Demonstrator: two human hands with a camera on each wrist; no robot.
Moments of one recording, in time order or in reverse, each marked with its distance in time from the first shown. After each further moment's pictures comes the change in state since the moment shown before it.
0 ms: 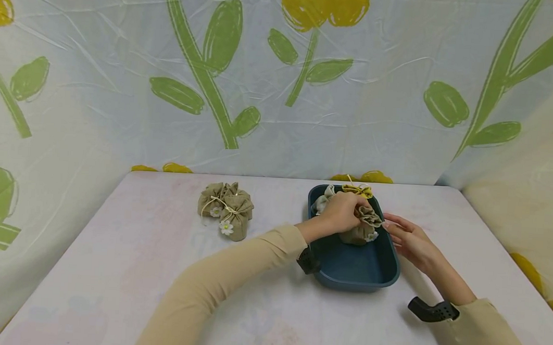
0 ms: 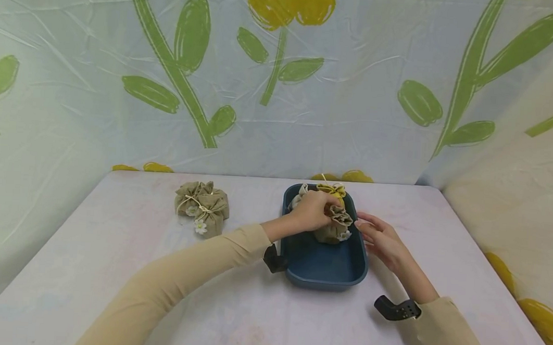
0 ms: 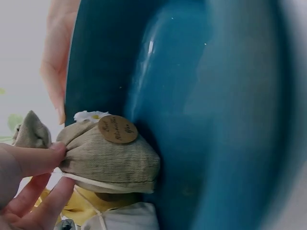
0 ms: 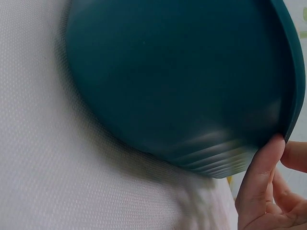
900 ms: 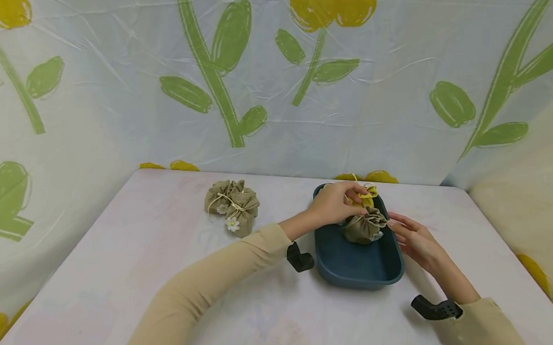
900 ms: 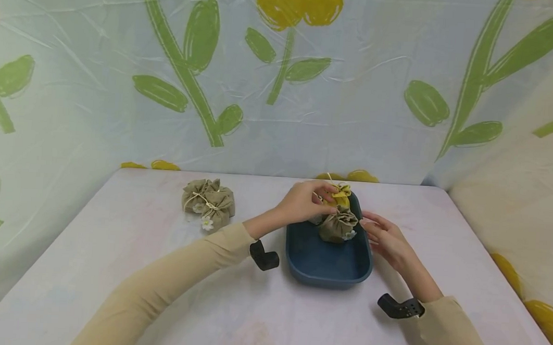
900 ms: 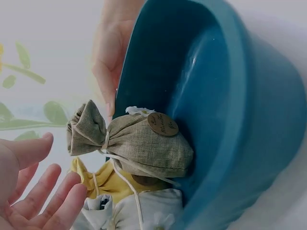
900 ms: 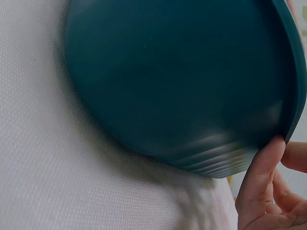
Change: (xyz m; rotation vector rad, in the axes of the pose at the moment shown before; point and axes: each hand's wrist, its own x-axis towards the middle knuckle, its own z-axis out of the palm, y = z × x) left_hand -0.025 -0.003 -0.036 -0.296 0.067 -0.078; right_hand 0.002 -0.001 0.001 -0.040 0.009 0.026
